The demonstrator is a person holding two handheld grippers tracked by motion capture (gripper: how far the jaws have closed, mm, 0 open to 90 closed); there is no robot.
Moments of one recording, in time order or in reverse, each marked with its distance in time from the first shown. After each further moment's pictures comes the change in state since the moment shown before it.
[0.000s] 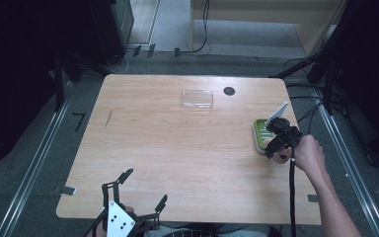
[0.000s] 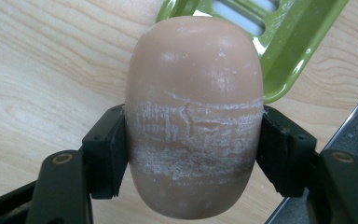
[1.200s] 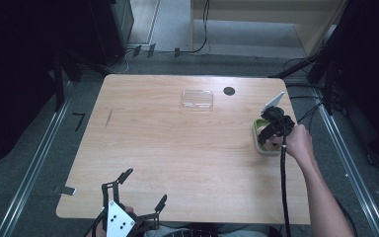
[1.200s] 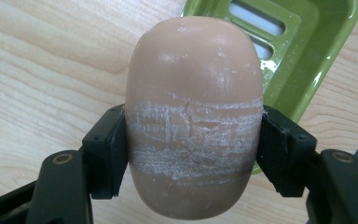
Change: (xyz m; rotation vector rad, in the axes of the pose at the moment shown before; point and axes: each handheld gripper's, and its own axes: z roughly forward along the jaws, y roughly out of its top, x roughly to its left) left arm 0.000 0.000 0.000 0.004 0.001 0.002; right arm -0.012 0.038 0.008 -0.063 0.030 0.067
